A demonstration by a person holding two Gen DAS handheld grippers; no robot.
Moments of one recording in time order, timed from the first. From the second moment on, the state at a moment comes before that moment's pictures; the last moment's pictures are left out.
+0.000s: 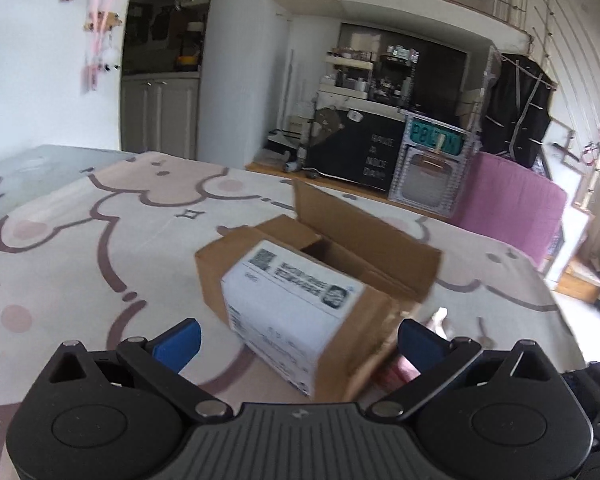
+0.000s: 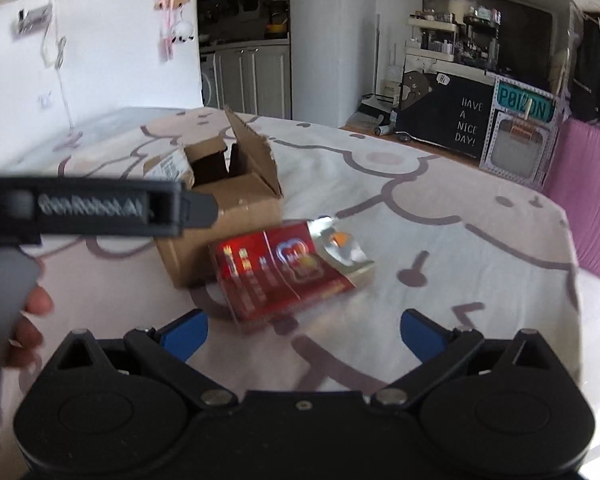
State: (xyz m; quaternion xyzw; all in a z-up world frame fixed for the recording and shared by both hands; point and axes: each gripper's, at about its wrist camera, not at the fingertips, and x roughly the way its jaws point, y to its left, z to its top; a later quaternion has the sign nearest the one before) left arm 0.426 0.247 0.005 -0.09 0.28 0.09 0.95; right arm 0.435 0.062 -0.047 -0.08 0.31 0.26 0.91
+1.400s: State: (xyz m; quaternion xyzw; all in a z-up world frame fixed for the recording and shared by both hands) left arm 0.393 0.302 -0.015 -0.05 0.28 0.05 0.96; right arm 0.464 0.071 -0.058 0.02 0.31 0.16 0.93
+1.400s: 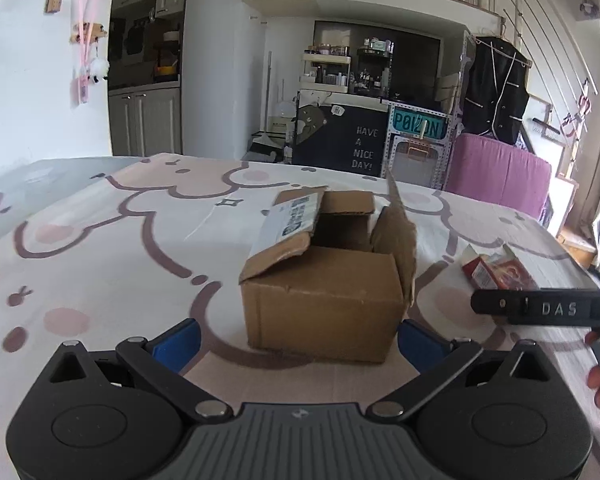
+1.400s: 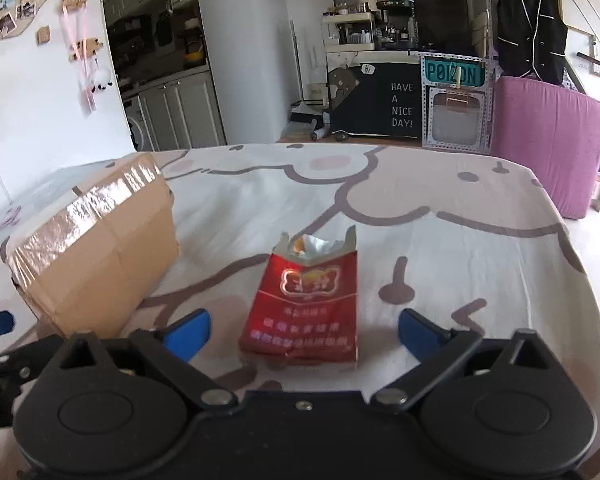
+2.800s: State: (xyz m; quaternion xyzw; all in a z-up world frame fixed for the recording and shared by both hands) left arm 0.292 0.229 0.001 -0.10 0.28 0.11 0.95; right arm 0.351 0.013 -0.040 0.01 0.32 0.21 0.92
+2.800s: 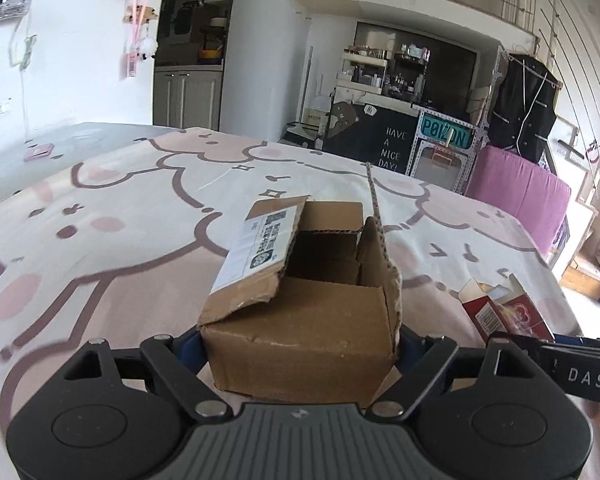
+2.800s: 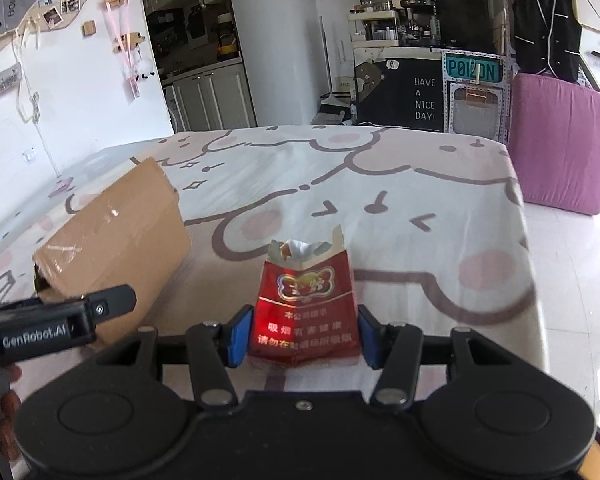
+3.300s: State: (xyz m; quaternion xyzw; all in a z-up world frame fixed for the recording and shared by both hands) left arm 0.212 0.188 0.044 -0.10 0.26 0.12 0.95; right arm 0.271 -0.047 -0.002 0.03 0.29 0.21 0.93
